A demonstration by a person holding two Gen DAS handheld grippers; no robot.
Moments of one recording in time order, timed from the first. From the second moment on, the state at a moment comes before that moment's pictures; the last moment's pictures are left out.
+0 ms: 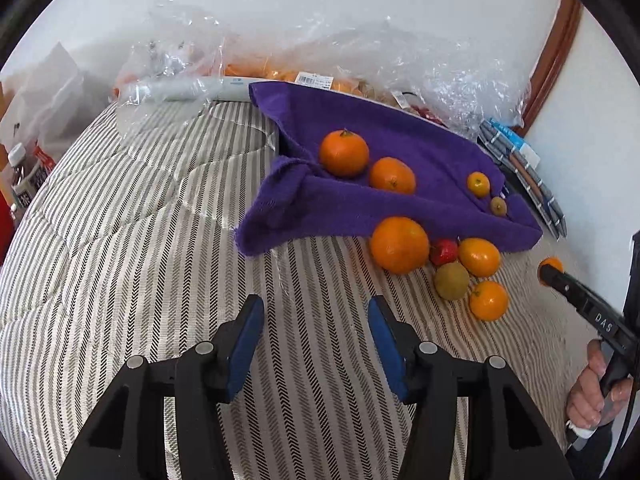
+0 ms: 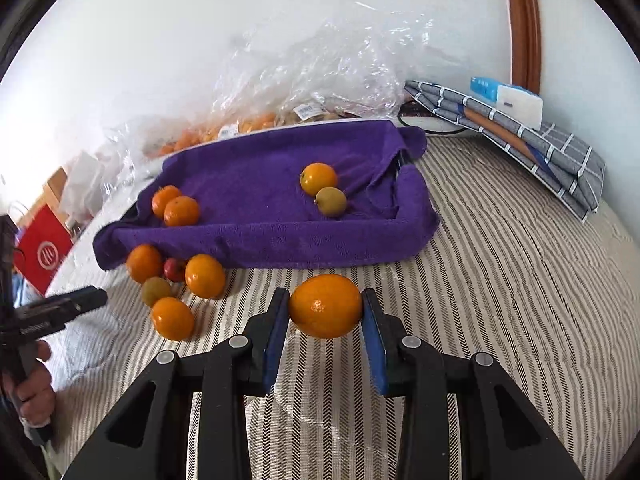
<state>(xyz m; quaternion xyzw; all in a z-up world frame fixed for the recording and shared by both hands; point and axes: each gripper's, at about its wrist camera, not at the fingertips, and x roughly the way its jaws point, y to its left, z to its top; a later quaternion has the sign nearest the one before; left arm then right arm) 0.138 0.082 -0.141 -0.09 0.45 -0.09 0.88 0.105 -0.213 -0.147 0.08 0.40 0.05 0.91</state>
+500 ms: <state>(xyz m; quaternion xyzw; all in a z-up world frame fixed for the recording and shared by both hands) 0.153 0.050 -0.134 -0.08 0.45 -0.10 0.89 0.106 -0.215 -0.149 0.10 0.40 0.07 0.91</state>
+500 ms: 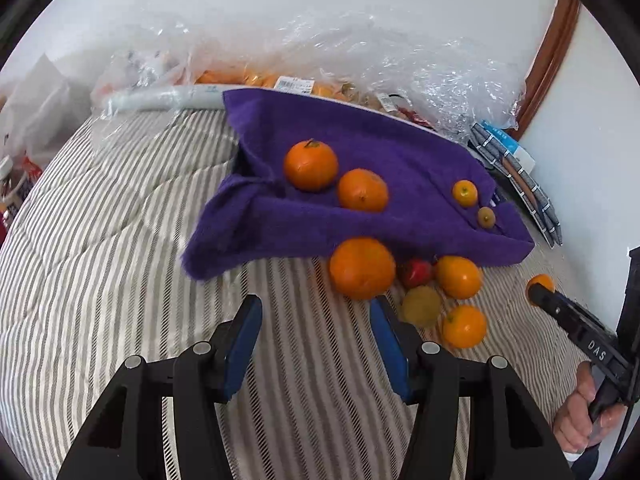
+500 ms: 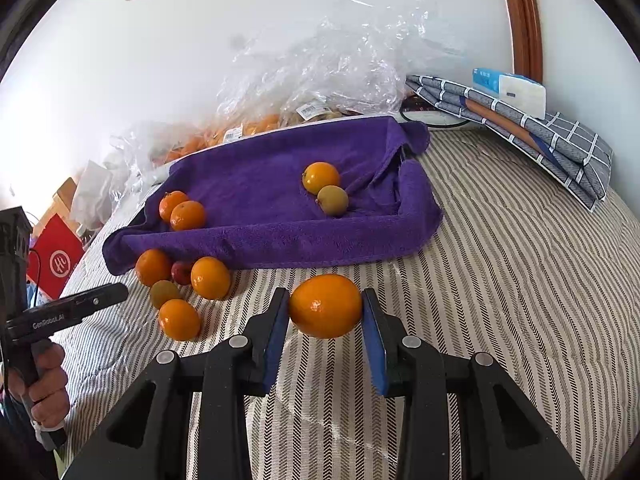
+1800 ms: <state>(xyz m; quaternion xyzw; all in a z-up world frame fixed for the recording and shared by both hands) 0.164 0.029 -0.125 -0.10 0.38 -0.14 0.91 0.110 -0.217 -0.151 0.11 0.40 0.07 0.91</state>
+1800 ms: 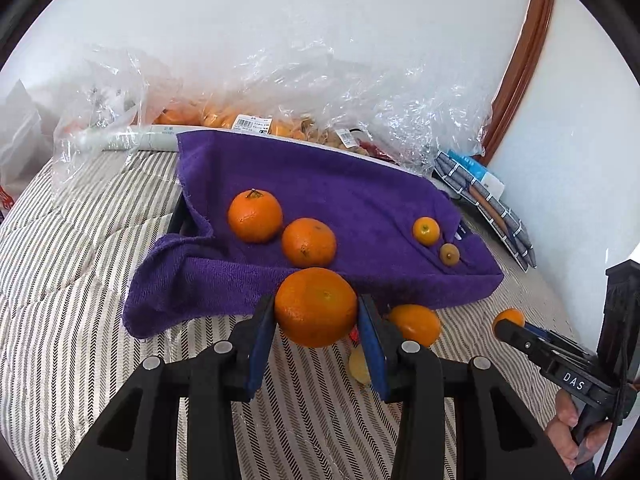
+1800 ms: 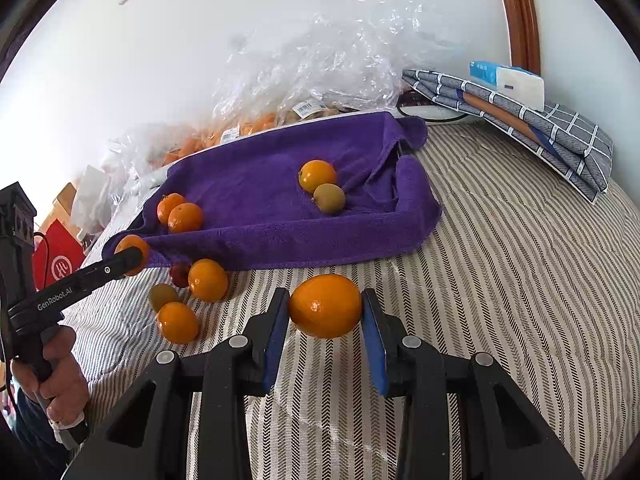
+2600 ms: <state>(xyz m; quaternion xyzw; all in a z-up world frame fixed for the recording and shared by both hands) 0.152 0.037 -0.108 -0.11 0.34 -0.13 0.92 0.108 -0.230 -0.149 0.15 0.39 0.05 0.91</state>
